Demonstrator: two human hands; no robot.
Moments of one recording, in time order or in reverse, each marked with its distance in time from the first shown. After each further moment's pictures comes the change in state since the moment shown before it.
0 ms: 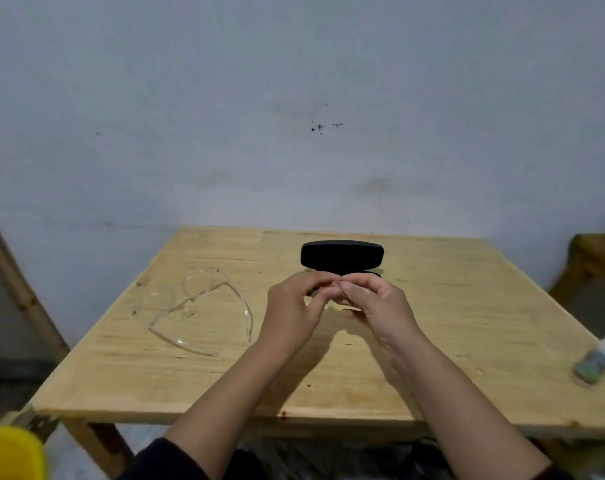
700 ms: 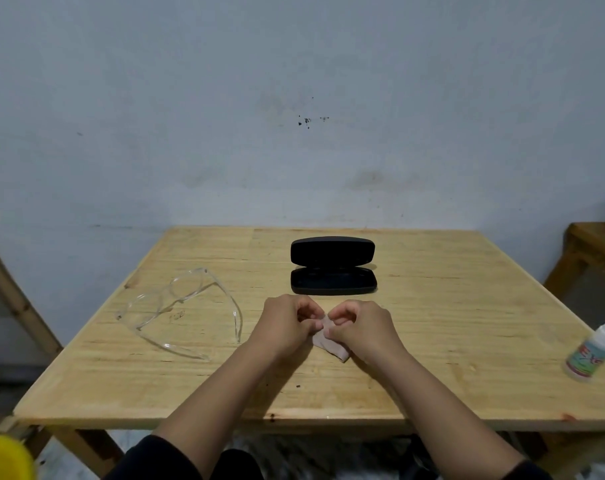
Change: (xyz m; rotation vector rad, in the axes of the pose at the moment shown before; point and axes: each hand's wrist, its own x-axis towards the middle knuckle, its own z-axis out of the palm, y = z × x) left_hand -0.002 -0.017 0.012 0.167 -0.401 -0.389; right_hand 0.005 0.032 -0.012 -0.682 0.016 0.030
